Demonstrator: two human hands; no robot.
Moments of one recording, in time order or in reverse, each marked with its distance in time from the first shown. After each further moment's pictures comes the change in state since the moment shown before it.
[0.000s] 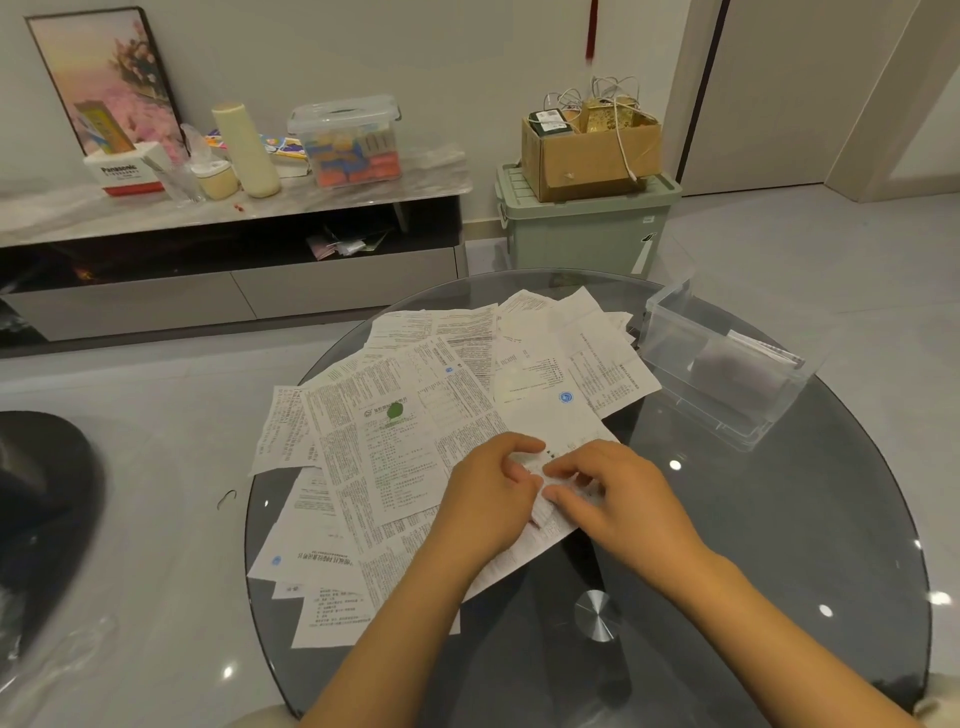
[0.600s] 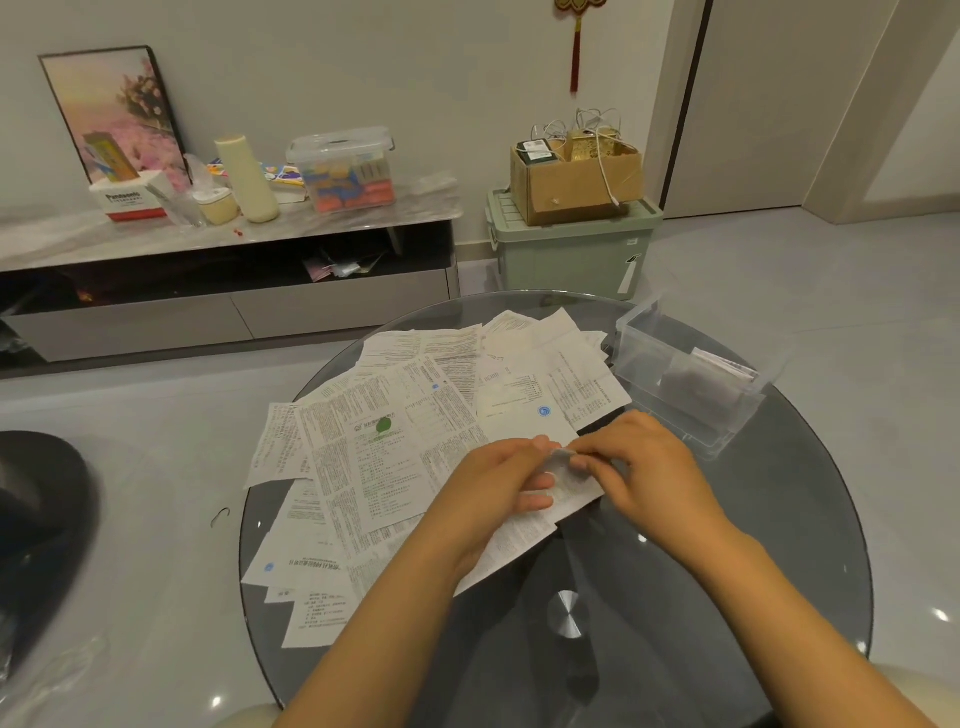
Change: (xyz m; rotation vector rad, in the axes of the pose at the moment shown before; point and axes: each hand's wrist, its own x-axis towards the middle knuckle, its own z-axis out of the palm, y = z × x) left_hand -0.009 0.032 0.000 -0.555 -0.173 -0.144; right_hand -0.002 0.008 -0.046 -0.094 0.162 -0.097
